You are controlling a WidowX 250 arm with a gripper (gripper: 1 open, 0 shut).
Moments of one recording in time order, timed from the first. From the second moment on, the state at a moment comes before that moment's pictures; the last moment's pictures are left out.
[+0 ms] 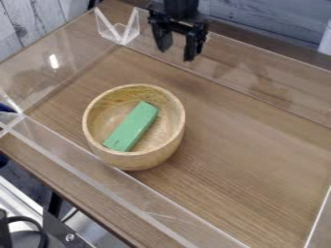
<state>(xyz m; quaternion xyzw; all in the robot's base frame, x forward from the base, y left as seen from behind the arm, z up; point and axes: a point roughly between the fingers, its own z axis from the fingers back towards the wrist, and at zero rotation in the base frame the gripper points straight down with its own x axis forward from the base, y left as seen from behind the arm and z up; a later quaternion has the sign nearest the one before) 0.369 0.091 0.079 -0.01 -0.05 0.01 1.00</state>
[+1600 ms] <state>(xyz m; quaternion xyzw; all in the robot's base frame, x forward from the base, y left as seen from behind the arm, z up) 0.368 0.184 0.049 0.04 -0.02 0.17 0.98</state>
